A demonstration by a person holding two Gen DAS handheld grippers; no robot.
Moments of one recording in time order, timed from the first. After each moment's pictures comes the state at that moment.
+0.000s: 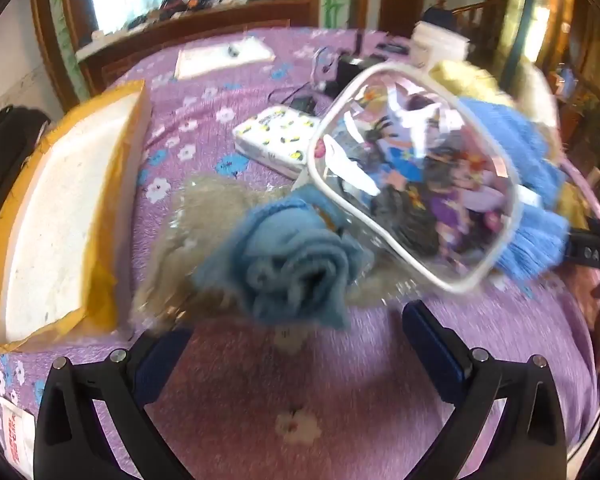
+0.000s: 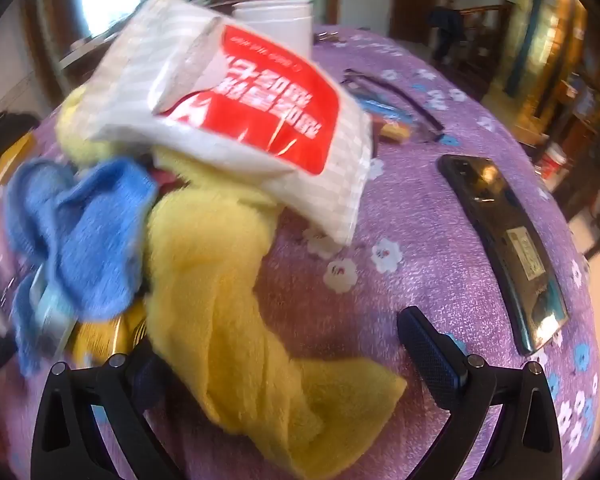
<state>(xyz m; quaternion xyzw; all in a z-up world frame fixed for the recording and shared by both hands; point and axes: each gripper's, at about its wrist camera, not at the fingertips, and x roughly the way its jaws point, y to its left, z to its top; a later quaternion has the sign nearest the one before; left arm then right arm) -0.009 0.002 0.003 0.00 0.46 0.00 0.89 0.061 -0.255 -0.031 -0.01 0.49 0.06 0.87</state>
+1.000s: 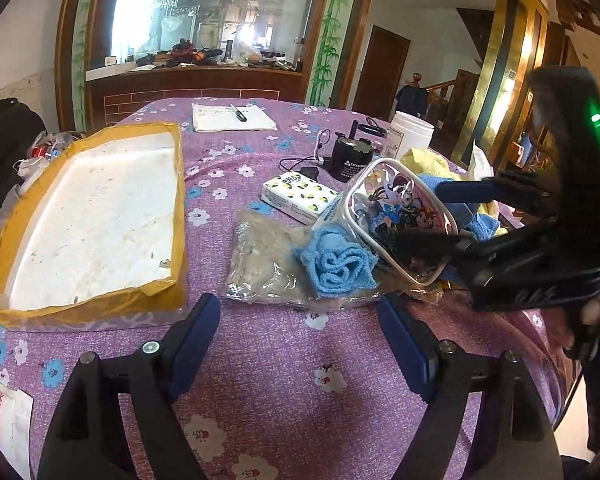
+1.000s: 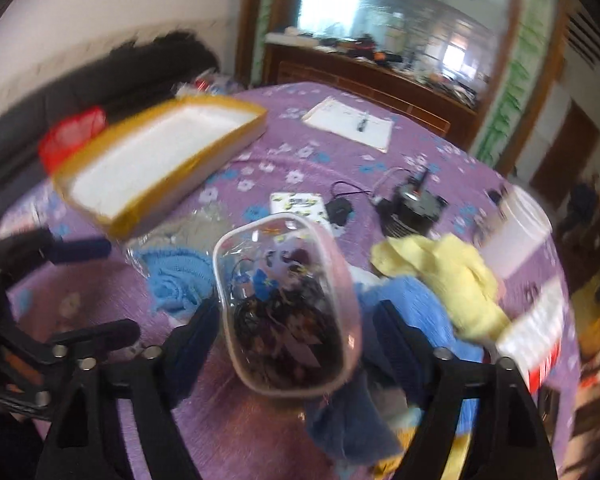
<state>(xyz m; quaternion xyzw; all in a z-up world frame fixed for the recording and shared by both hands) -0.072 0.047 0.028 -0.08 0.33 -0.05 0.94 0.006 -0.071 0.036 -0.23 0.35 0.31 0.85</state>
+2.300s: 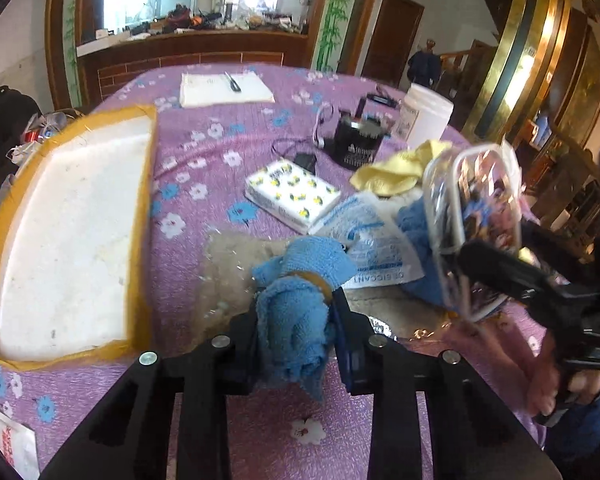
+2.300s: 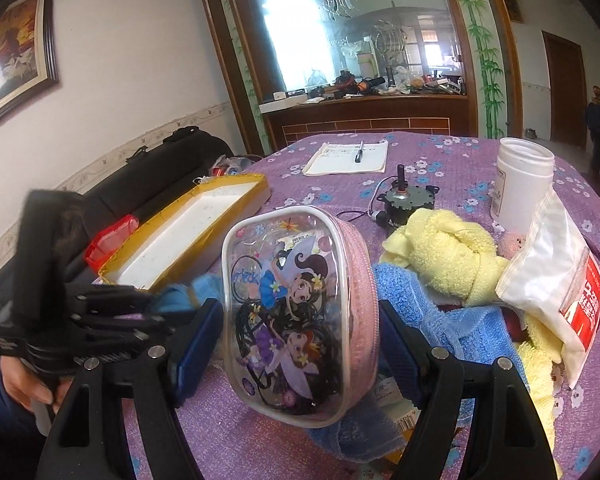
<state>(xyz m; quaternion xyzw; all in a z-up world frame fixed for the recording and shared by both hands) -0.006 0.038 0.034 -0.10 0.42 -0.04 0.90 0.025 -0.148 0.029 0.00 0.30 0.37 0.88</state>
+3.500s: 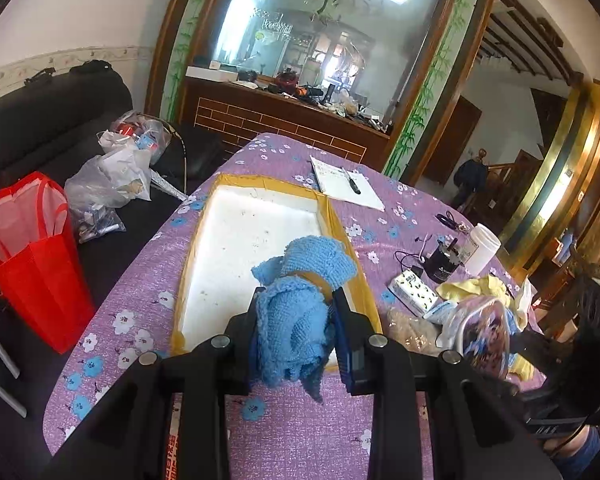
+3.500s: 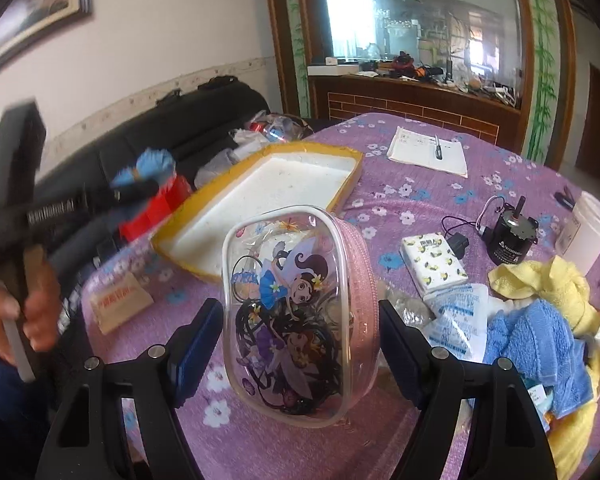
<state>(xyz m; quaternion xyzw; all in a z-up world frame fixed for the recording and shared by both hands) -0.108 0.203 0.093 -0.19 0.29 0.07 0.94 -0.041 -0.015 0.052 -0.11 0.33 0.40 0.85</state>
